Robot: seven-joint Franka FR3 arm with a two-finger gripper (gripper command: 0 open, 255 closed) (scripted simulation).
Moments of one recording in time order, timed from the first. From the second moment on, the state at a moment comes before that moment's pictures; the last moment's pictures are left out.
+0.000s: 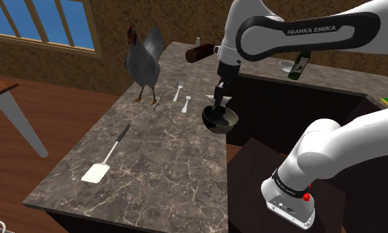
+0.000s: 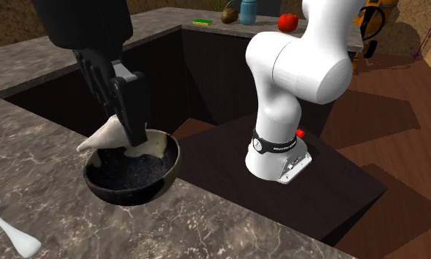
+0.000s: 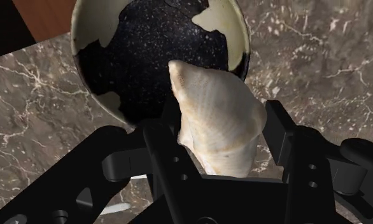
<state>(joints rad) 0.03 -0.60 0.10 -2.47 0.08 1.88 -0.17</state>
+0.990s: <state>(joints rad) -0.01 -0.52 0.03 -2.59 0.04 2.06 -0.26</state>
